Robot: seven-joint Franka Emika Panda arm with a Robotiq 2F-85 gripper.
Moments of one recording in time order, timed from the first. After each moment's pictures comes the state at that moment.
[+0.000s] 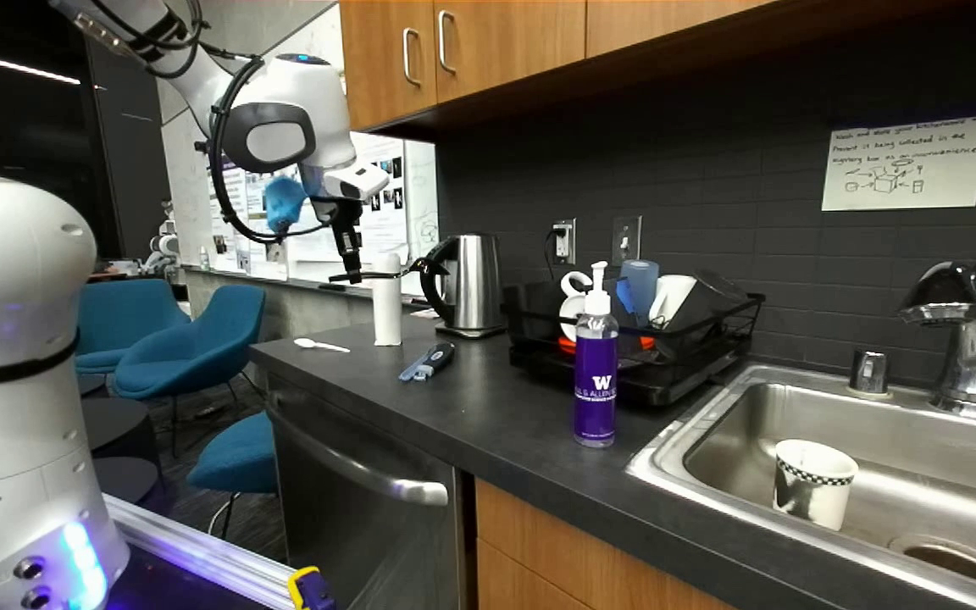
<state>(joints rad) -0.04 -0.48 -0.09 -2.73 0.48 2.66 0.29</state>
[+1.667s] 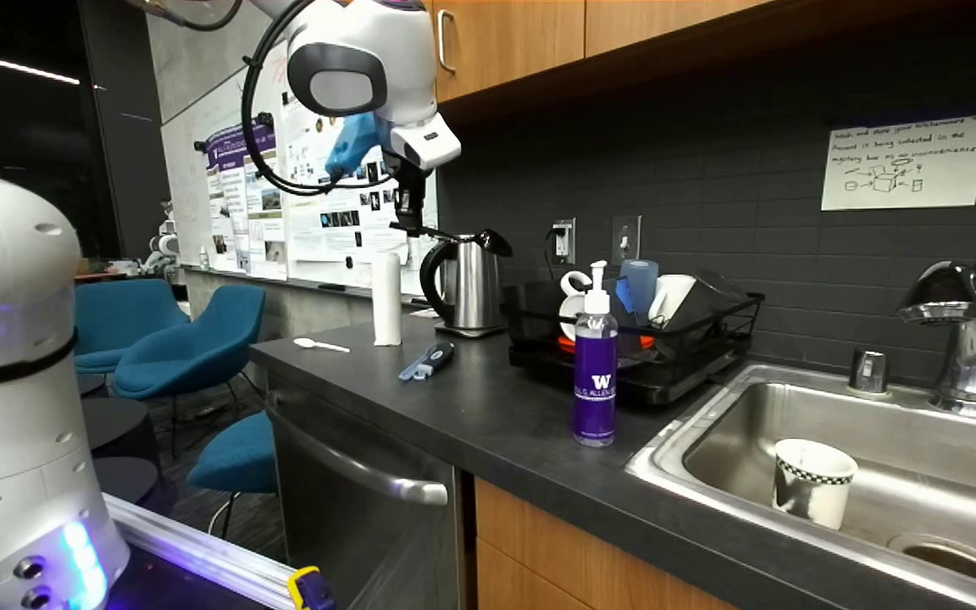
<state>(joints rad) -0.17 -0.40 -0.28 -2.47 0.74 2.41 0.30</state>
